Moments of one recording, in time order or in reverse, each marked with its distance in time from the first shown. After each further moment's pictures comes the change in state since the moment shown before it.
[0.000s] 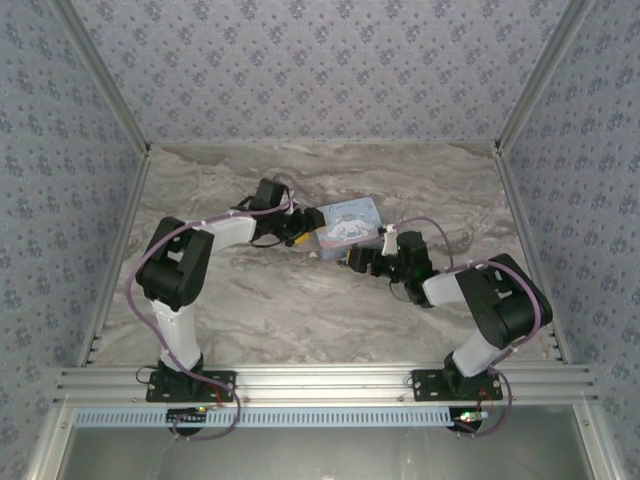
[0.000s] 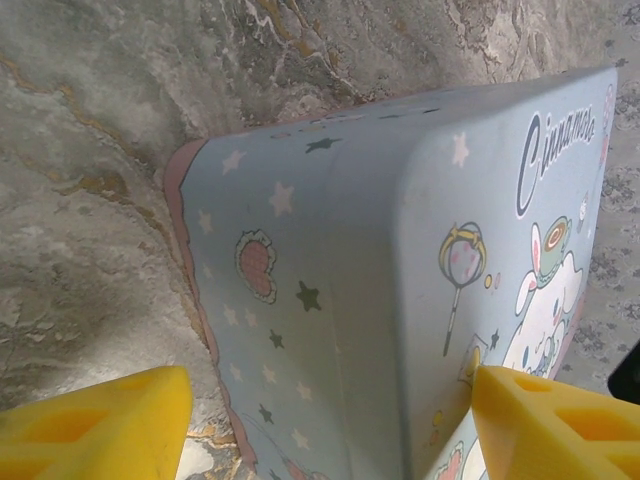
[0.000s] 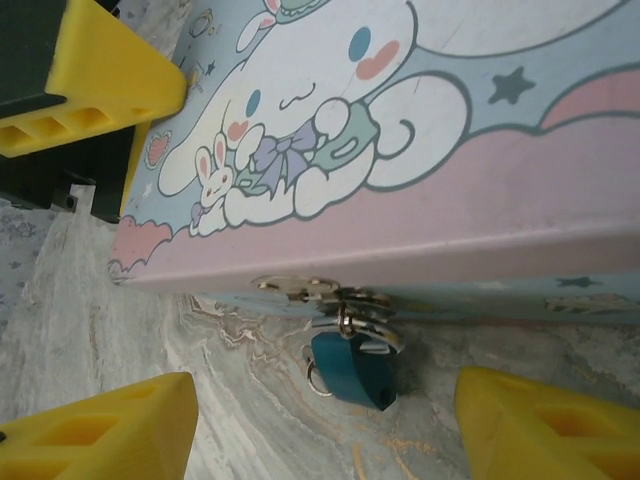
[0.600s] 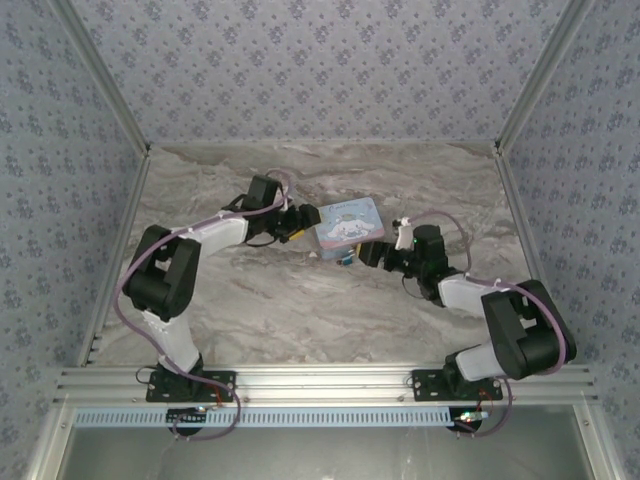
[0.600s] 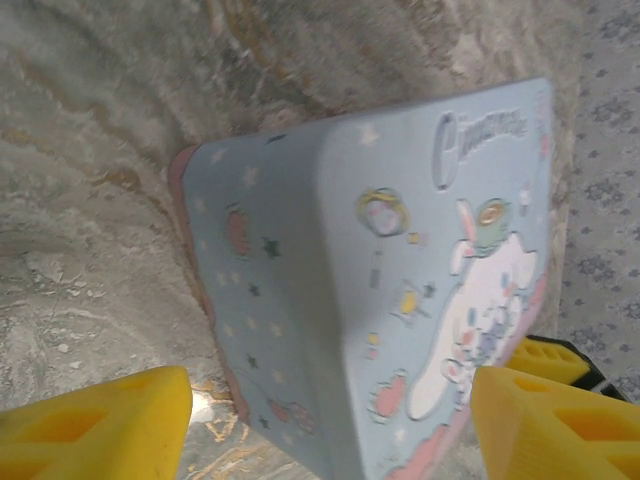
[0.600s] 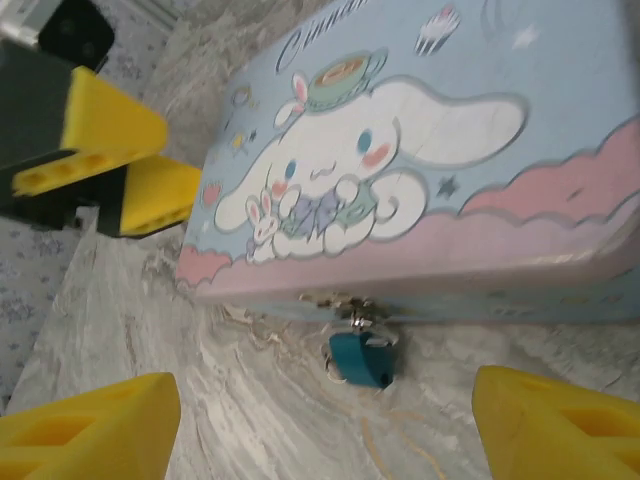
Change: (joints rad) left arm 0.013 -0.095 -0.034 -0.047 -0.036 0.033; right arm -0.089 -0.230 -0.009 -0.211 -0.071 -0.027
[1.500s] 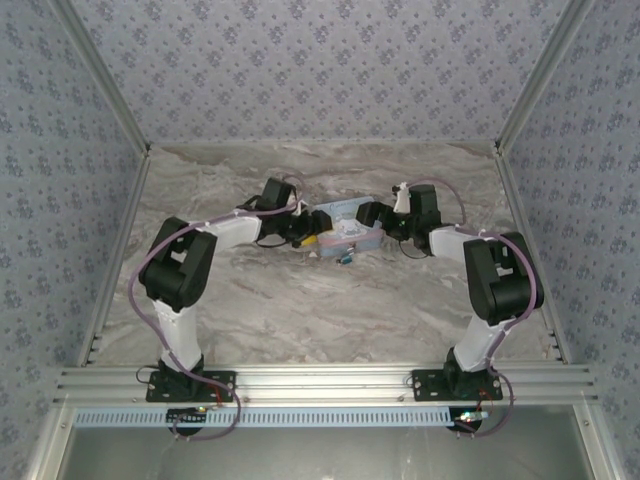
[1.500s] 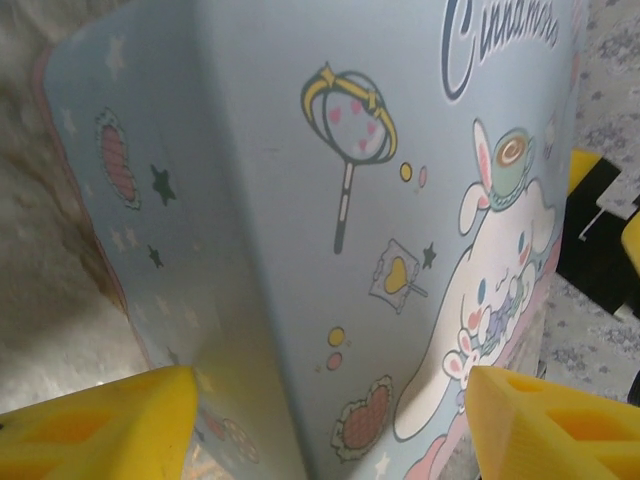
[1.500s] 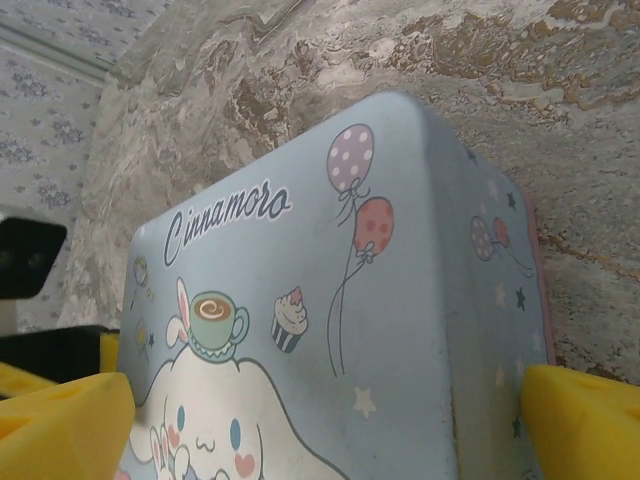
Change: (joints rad) left arm -0.057 0.082 0.052 -0.004 0.072 0.001; right arm -0.111 0.335 0.448 -0.276 -0.056 0.026
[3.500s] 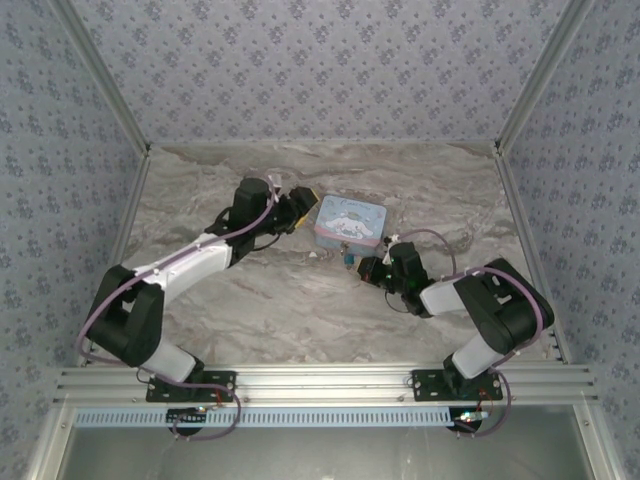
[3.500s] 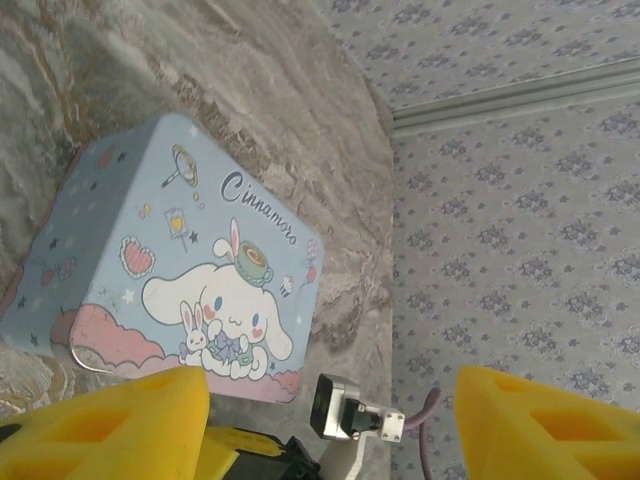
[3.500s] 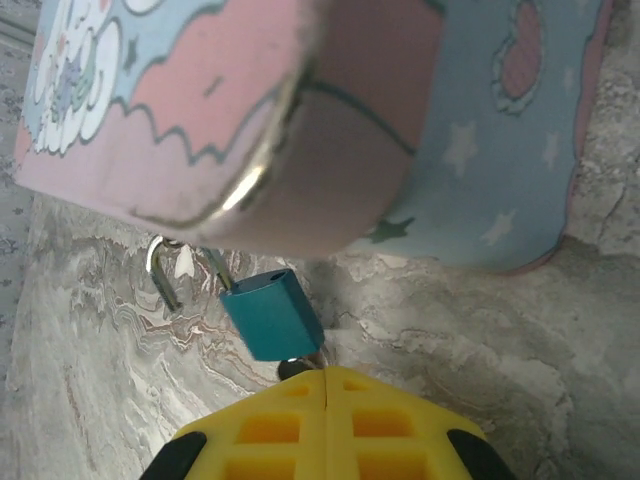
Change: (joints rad) left arm -0.028 -0.441 -0.244 0.278 -0.293 -0.363; right arm 0.274 -0.158 -0.505 0.419 0.322 0.290
